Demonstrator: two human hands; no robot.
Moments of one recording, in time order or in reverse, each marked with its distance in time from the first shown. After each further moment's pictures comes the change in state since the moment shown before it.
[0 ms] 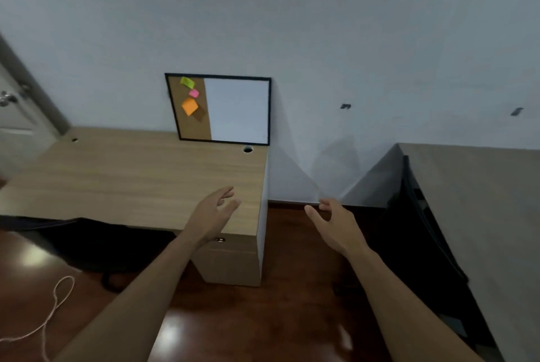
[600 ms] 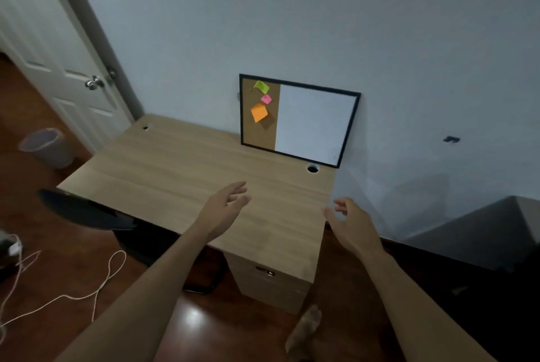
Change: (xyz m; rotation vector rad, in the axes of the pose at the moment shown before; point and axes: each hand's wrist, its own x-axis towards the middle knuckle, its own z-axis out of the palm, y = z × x) left_hand 0.124 -0.076 -0.135 -0.086 0.147 -0.116; right_hand 0.186 -0.118 0.126 -0.046 -0.150 -0.138
